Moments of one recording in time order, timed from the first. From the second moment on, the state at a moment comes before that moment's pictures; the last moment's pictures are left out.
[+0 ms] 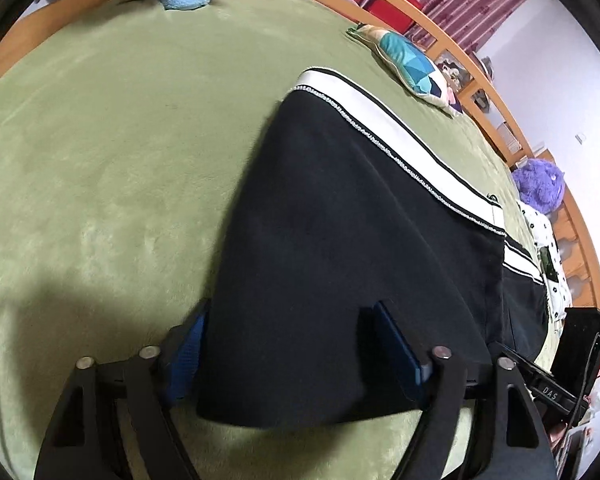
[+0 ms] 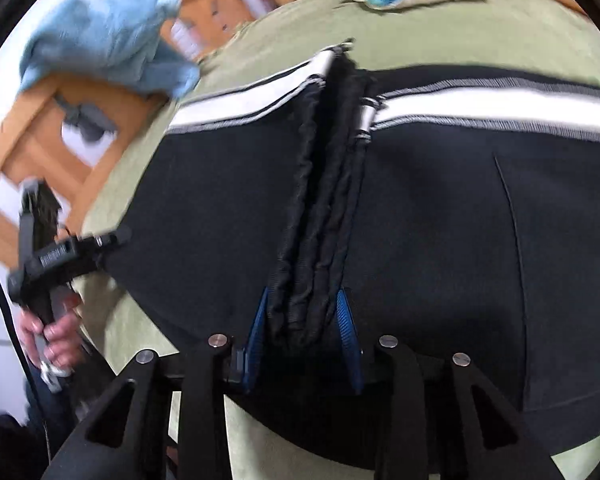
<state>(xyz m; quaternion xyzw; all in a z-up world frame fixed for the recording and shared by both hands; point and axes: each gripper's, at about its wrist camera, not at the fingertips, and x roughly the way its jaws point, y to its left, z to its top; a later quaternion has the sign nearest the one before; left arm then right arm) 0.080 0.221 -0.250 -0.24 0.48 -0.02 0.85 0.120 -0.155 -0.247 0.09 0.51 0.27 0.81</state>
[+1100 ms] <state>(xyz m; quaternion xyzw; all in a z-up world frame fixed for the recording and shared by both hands) 0.128 -0.239 0.004 0.11 0.39 -0.17 0.90 0.075 -0.491 -0.140 0.11 0.42 0.09 0.90</state>
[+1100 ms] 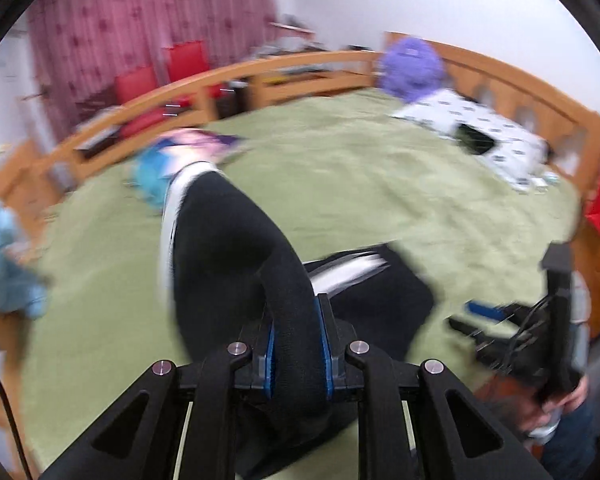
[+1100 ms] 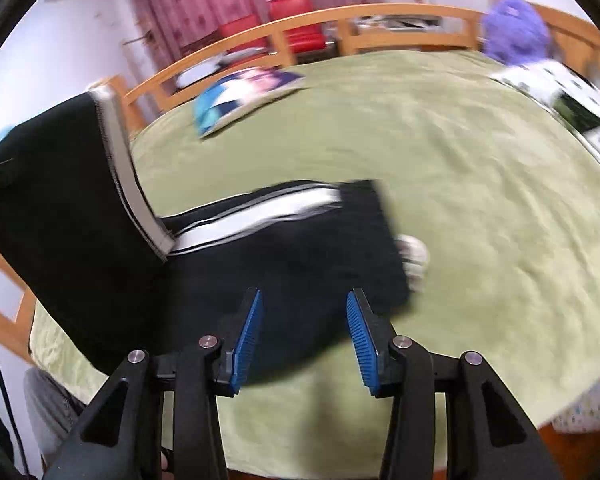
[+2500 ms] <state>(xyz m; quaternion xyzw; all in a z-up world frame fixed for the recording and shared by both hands) 0.110 -0.133 -0.179 -0.02 0.52 -0.16 0.84 0.144 -0.497 -0.195 0.10 0.46 0.09 0.88</state>
